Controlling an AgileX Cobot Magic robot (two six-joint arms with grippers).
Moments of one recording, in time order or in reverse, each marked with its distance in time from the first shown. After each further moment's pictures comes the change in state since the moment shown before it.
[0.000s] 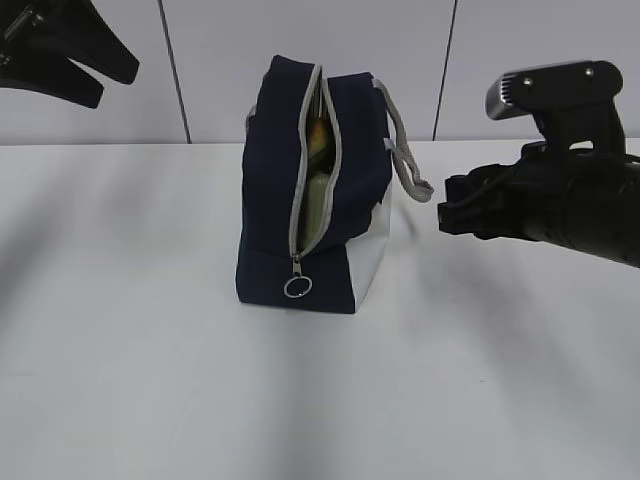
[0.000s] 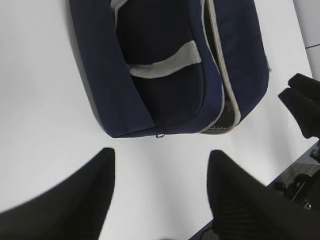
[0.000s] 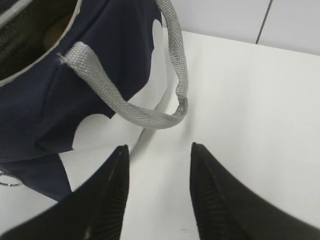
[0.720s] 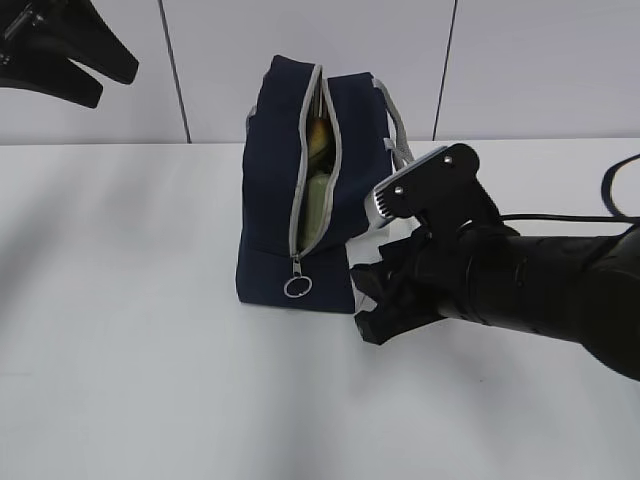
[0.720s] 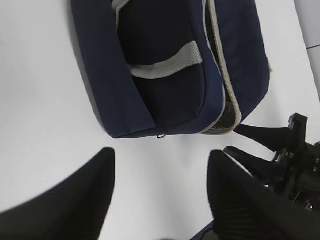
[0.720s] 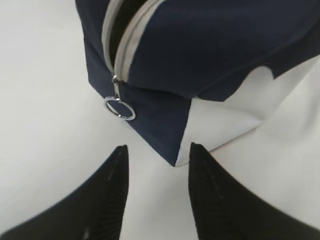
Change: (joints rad) left arm 0.000 0.000 0.000 0.003 -0.002 0.000; right arm 0.161 0.159 0.000 -0.555 -0.013 0.382
